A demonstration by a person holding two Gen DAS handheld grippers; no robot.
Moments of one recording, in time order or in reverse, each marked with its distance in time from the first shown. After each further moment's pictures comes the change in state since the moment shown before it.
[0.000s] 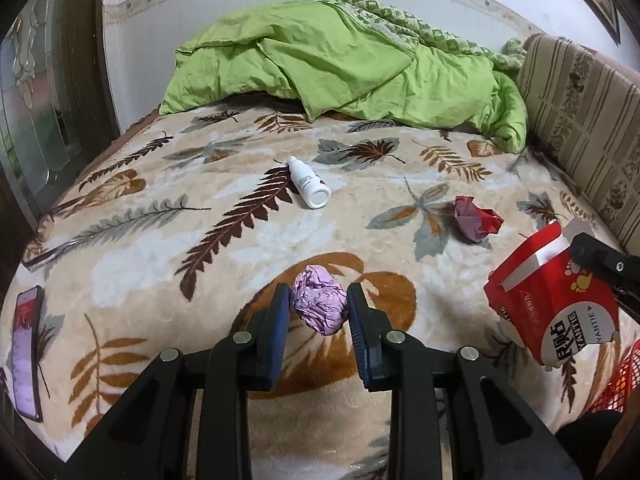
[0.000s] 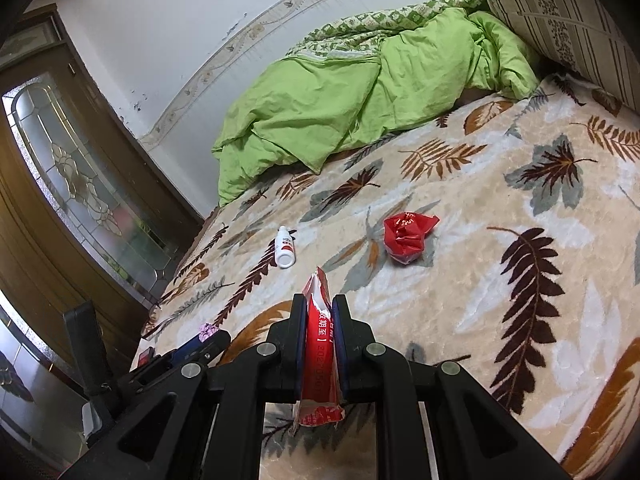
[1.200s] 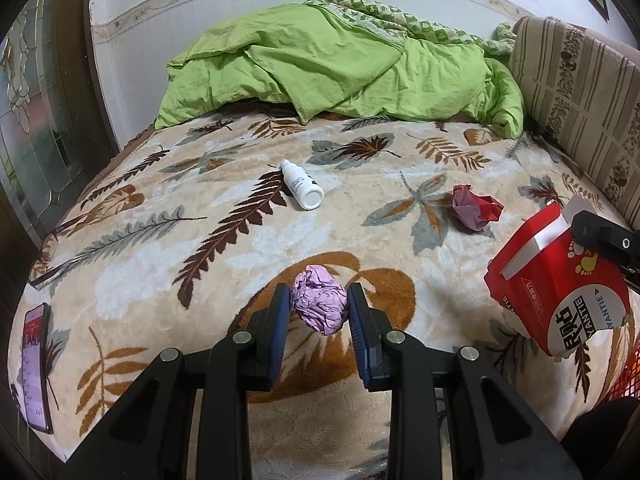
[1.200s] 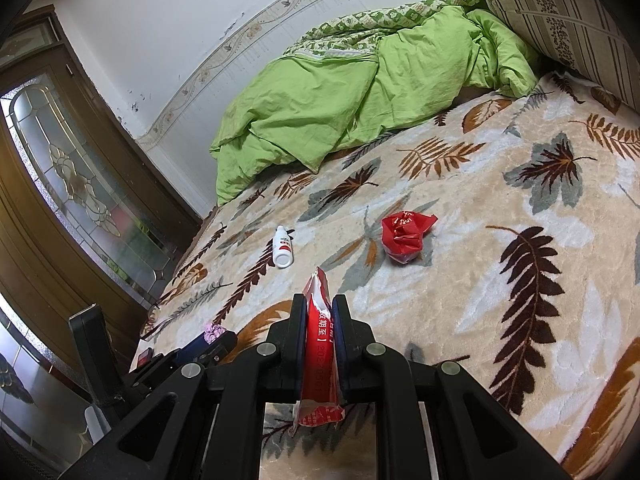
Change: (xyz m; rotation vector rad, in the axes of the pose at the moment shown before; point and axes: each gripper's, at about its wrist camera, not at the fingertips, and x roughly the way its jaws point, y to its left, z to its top) left arm 0.000 -0.012 -0.003 0.048 -0.011 0.024; right arm 0.001 -0.001 0.001 -0.001 0.006 0.002
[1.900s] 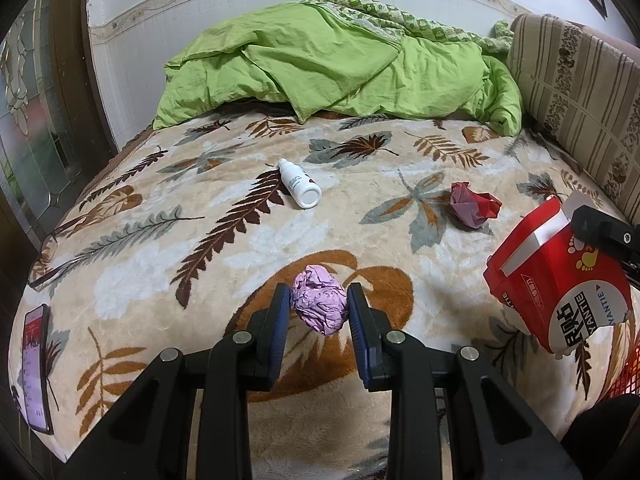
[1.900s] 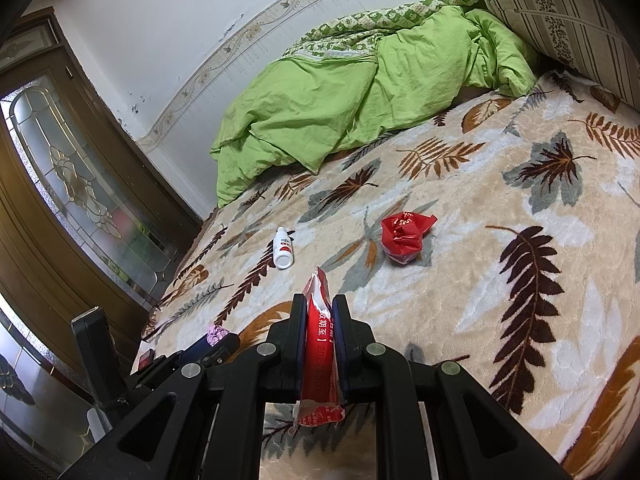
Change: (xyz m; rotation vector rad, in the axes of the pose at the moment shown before) left arm -0.001 -0.003 -0.001 0.004 0.000 0.004; right arm -0.001 0.000 0.001 -0.001 0.001 0.001
